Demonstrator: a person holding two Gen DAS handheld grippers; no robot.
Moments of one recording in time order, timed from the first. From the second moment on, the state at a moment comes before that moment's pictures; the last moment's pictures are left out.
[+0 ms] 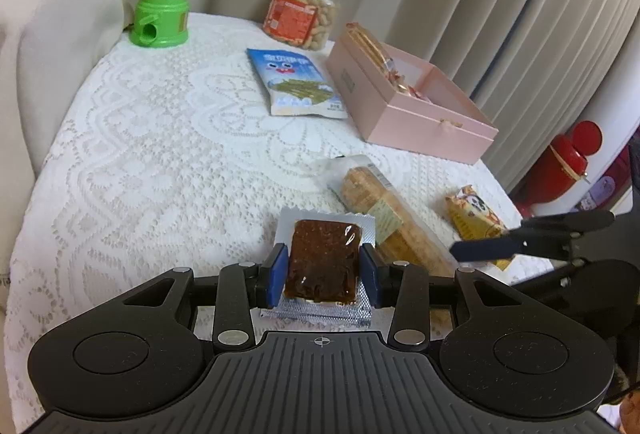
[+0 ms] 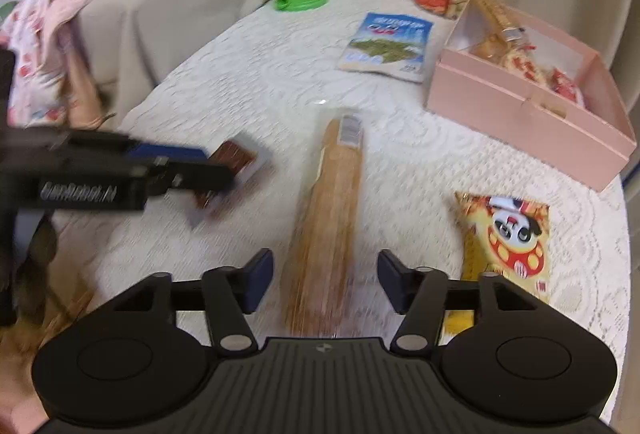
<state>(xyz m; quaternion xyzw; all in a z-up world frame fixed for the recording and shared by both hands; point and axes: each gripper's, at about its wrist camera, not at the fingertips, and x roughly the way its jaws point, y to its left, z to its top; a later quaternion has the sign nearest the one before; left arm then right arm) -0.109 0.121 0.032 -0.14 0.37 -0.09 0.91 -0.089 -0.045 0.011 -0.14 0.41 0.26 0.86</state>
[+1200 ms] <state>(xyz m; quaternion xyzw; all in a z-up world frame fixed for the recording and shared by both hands) -0.118 0.147 0.013 -0.20 0.36 -0.08 0.91 -0.034 -0.005 -0.014 -0.12 0.40 0.15 0.89</state>
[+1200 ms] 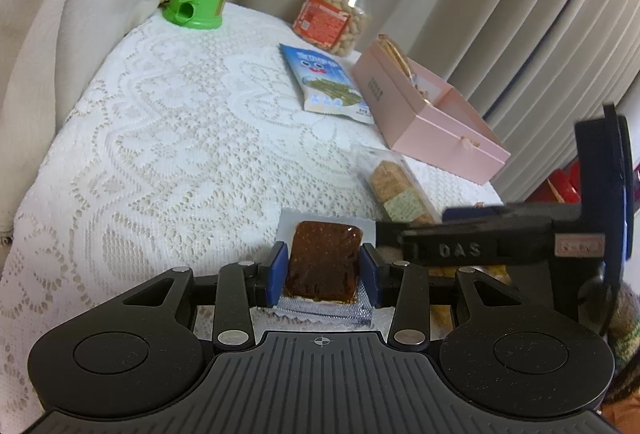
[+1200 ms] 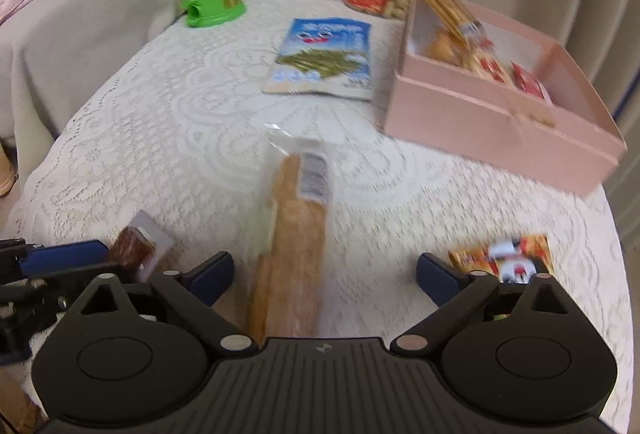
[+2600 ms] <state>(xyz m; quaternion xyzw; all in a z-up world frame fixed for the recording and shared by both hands) -0.051 0.026 0.179 -0.02 0.24 -0.16 0.96 -0.114 -0.168 0.146 0.00 0.17 0.17 0.97</state>
